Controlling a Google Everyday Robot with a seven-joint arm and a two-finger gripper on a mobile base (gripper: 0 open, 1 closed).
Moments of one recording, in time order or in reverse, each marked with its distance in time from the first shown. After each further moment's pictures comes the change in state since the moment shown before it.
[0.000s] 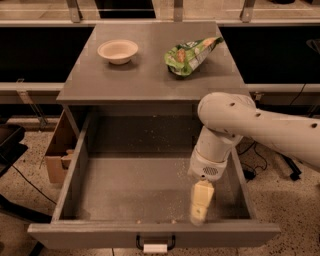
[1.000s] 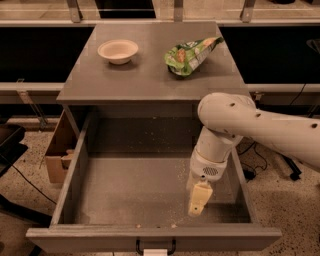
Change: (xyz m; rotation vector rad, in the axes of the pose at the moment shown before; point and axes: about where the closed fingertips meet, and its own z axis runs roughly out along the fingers) arm 0.000 0.000 0.000 0.000 0.000 0.000
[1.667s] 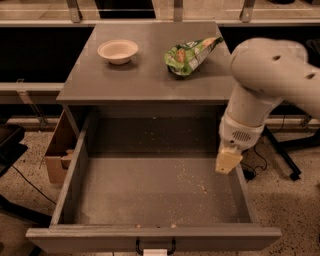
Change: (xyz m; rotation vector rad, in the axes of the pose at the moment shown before) arm 0.034 -0.001 -0.118 0.172 0.064 0.174
